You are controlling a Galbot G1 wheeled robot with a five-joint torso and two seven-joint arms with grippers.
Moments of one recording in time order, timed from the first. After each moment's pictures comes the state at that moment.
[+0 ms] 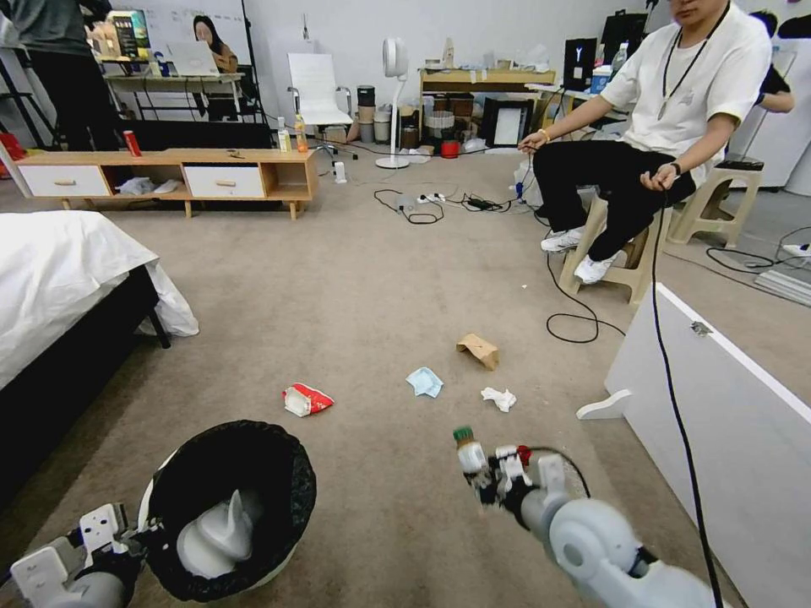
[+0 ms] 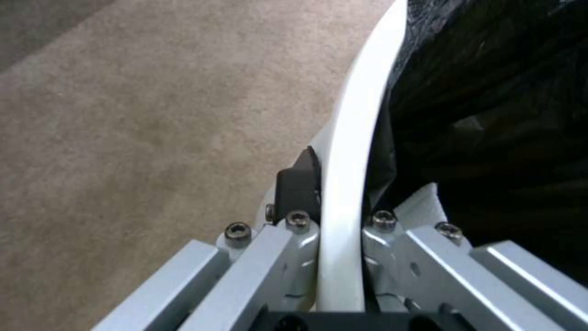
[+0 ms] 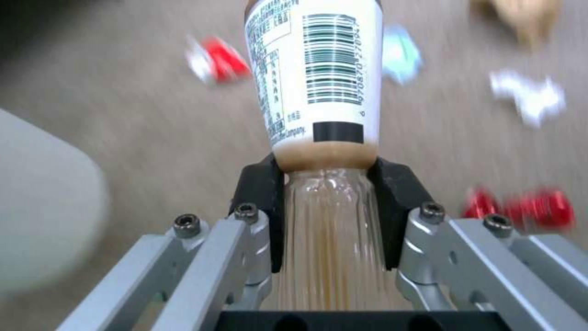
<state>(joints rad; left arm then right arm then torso) 1.57 -1.43 -0.96 -2.20 -0.70 0.74 -0.24 -0.99 0.88 0.03 2.02 0.98 -0.57 0.33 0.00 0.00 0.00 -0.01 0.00</state>
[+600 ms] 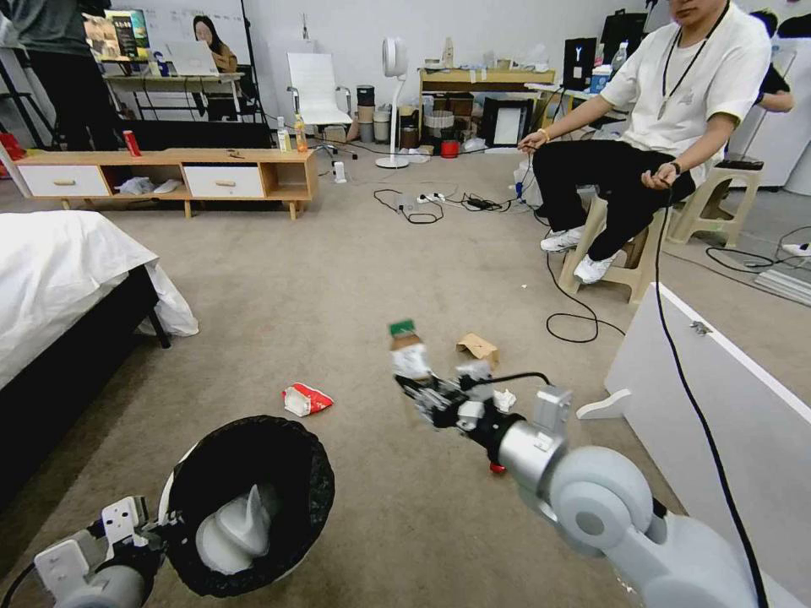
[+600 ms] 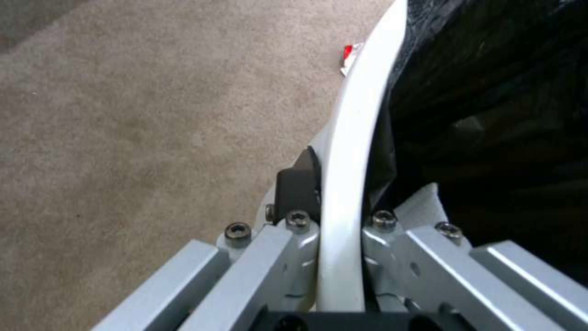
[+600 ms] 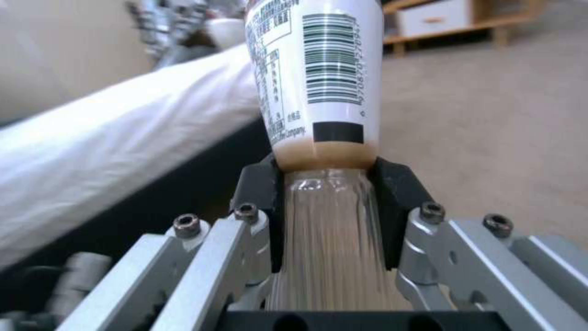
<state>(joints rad) 1.57 -1.45 -0.92 -2.22 -0.67 0.74 -0.24 -0.69 0.90 -0.18 2.15 1.15 -0.33 0.15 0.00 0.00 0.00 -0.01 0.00</state>
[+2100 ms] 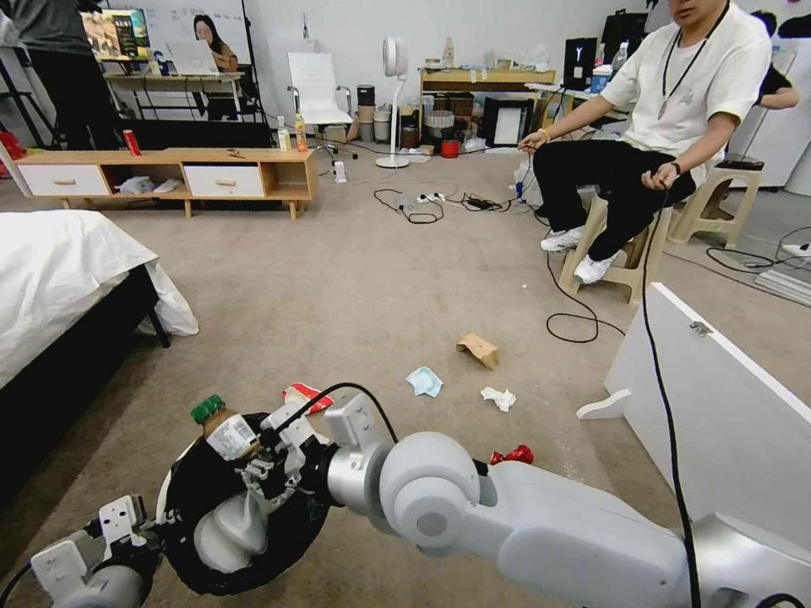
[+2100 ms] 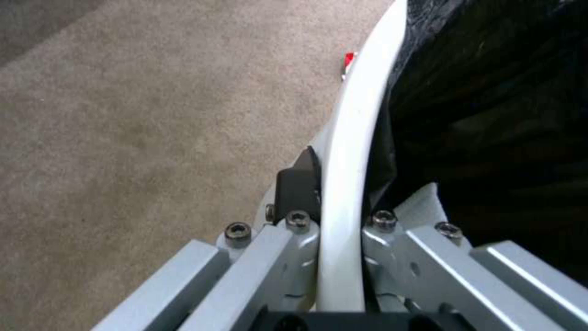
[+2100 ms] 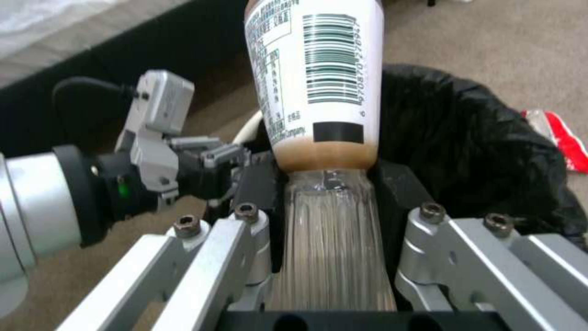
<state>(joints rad) 1.57 -1.46 -0.93 -2.24 -0.66 0.74 -0.24 -0.28 1.21 -0.69 2.02 1.34 -0.66 0.52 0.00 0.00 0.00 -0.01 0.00</state>
